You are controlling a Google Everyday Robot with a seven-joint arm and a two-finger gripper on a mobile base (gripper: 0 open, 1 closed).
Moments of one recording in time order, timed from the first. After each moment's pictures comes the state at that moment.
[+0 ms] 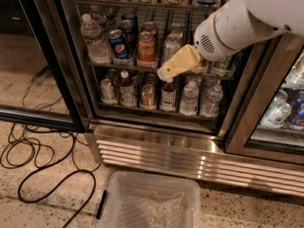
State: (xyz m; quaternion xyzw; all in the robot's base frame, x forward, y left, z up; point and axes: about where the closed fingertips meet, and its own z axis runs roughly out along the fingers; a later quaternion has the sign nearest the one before) arm 0.574 -0.098 0.958 -0.34 0.86 0.05 0.37
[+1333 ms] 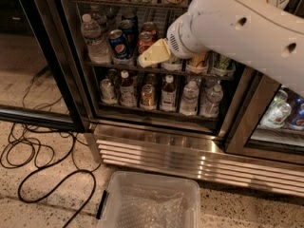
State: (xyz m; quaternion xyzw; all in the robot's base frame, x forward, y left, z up) arm 0.617 -0.066 0.962 -0.24 0.86 0.00 0.44
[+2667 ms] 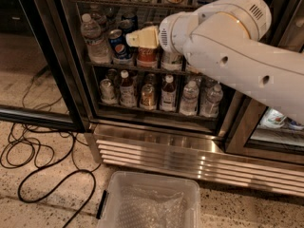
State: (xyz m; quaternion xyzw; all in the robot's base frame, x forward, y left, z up) arm 0.657 -0.036 0.983 -0.16 0.81 0.09 0.56
